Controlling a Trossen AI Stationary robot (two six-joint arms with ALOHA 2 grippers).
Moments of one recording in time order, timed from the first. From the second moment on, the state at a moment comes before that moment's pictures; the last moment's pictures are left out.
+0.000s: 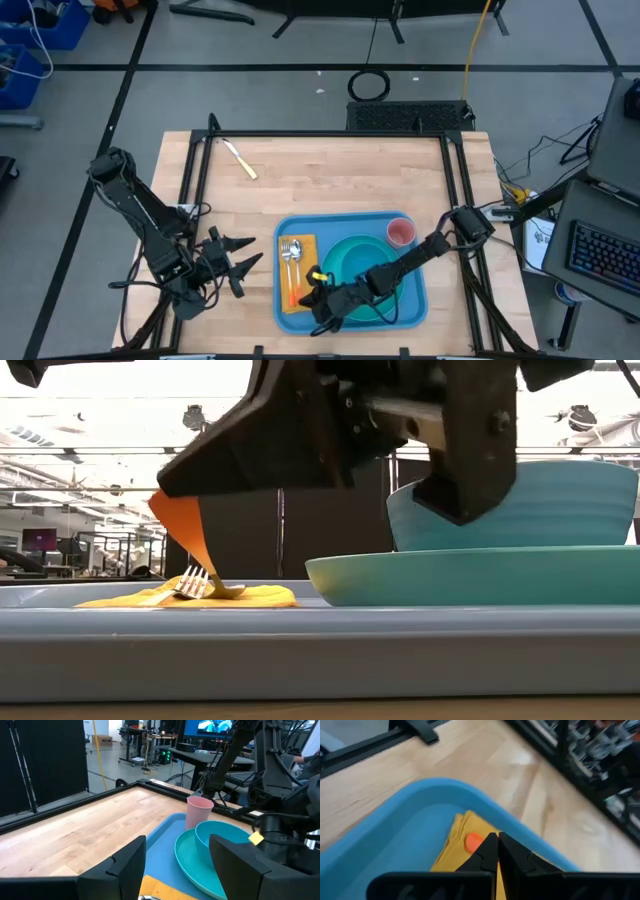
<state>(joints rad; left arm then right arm) -0.95 1.26 0.77 -0.26 -1.35 -0.94 0.51 2.13 1.31 0.30 0.34 -0.42</state>
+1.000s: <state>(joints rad) -0.95 1.26 0.77 -0.26 -1.35 -0.94 0.50 2.13 1.31 0.27 0.26 -0.35</state>
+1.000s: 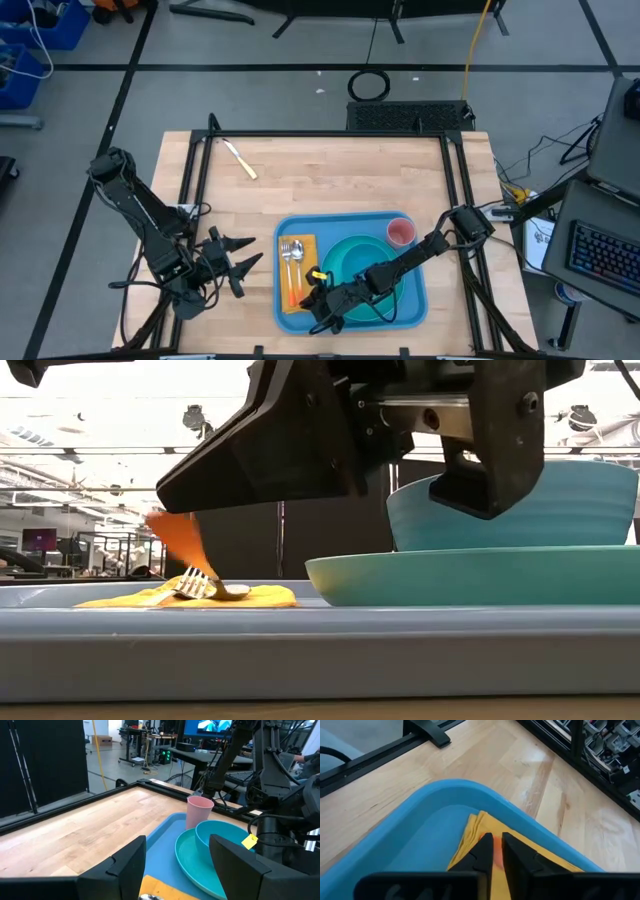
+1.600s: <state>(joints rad) -0.95 1.26 0.77 -0.26 -1.33 -0.94 0.48 2.07 1.31 0.34 0.34 -0.34</state>
